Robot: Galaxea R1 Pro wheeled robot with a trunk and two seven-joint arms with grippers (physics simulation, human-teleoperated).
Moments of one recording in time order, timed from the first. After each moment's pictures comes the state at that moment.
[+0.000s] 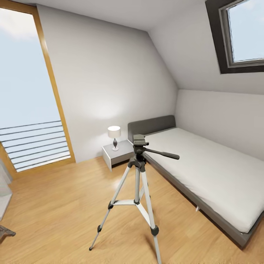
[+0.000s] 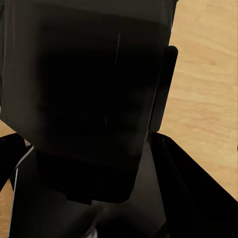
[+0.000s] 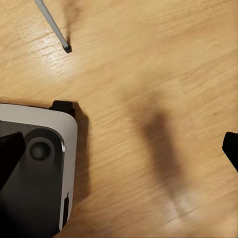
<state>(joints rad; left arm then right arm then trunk) -0.24 0.01 -0.35 0.00 1.11 -0.04 0.09 -0.32 -0.17 -0.08 0.03 0.23 0.00 0.05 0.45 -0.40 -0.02</state>
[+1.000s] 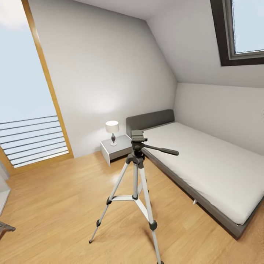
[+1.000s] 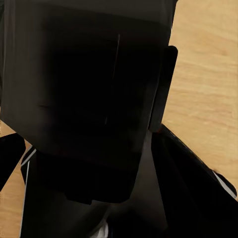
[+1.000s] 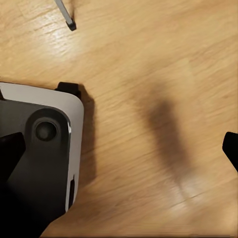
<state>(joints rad) -0.24 0.01 -0.36 -0.01 1.10 -0.05 0.09 -0.31 -0.17 -0.08 0.03 0.23 0.00 0.06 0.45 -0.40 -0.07</state>
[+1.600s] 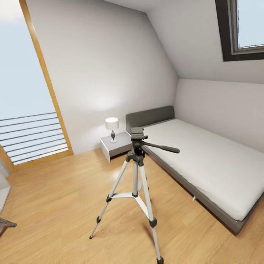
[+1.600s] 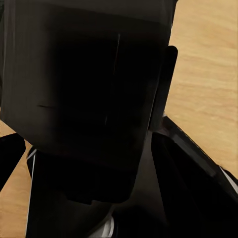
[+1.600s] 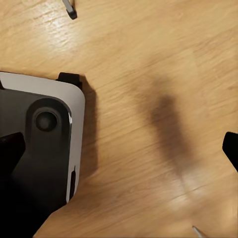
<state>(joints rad) -0.24 0.01 -0.36 -0.01 1.10 -0.05 0.09 -0.31 -0.17 -0.08 0.03 0.23 0.00 0.07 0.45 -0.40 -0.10</state>
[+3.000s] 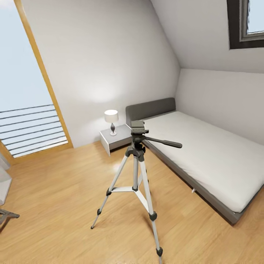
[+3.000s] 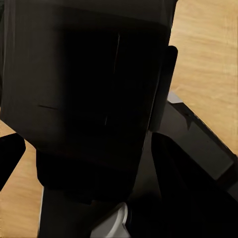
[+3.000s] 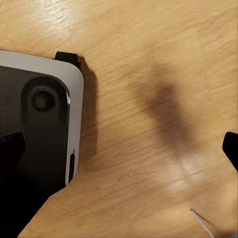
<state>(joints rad) -0.24 0.01 -0.36 -0.01 1.10 -0.05 0.09 -0.31 -0.17 -0.08 0.03 0.23 0.00 0.05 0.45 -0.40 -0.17</state>
